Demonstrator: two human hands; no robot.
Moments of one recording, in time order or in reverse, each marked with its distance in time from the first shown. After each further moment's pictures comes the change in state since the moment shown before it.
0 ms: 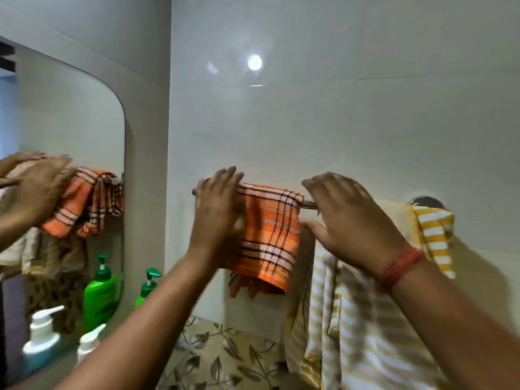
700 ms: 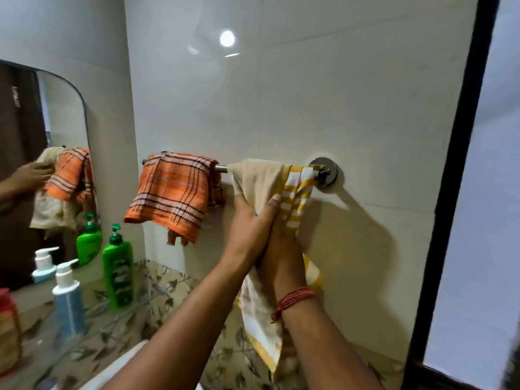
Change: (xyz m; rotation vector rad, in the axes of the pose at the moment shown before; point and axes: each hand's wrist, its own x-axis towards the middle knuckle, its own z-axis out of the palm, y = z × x) left_hand -0.064 0.261 0.095 -0.573 -0.126 -0.715; right_hand -0.135 0.045 0.021 0.716 -0.222 0.408
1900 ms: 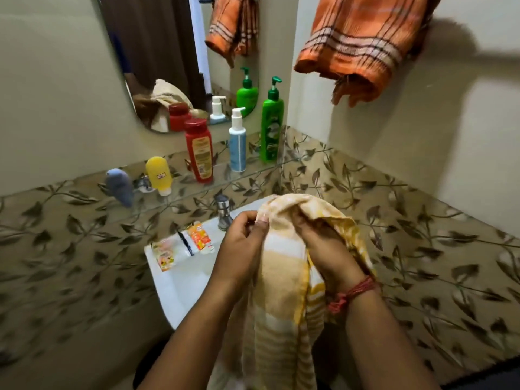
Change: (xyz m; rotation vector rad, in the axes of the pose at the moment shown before) left_hand -0.256 -0.119 -0.235 0.136 0.372 -0.497; right_hand -0.199 -0.084 0.160 0.856 -0.876 0.463
